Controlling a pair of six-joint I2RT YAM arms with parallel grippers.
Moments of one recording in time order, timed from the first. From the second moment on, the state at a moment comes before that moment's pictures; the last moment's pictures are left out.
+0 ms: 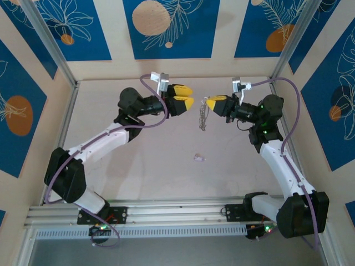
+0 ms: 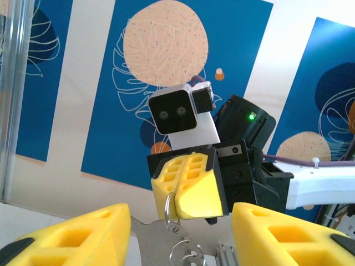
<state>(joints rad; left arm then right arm) -0.61 1.54 1.18 0.76 0.84 -0.57 0.12 1.12 0.89 0.50 -1.12 0.75</state>
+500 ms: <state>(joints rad) -0.61 1.65 1.19 0.94 0.82 -0.74 0.16 1.15 0.88 0.67 -1.05 0.86</state>
